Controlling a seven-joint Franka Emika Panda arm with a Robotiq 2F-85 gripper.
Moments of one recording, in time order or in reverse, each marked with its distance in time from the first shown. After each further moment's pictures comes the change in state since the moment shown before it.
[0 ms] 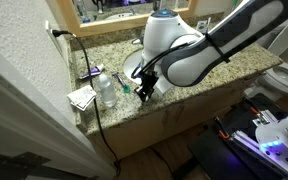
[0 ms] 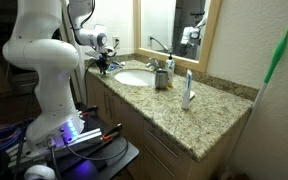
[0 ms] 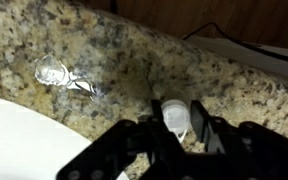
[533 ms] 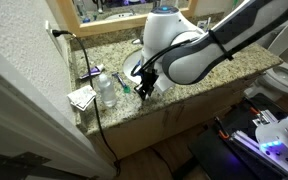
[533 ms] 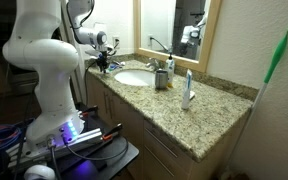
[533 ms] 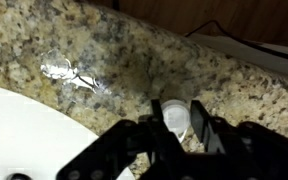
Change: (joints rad) arm 0.001 -0.019 -0.001 0.002 -0.017 -0.015 0.011
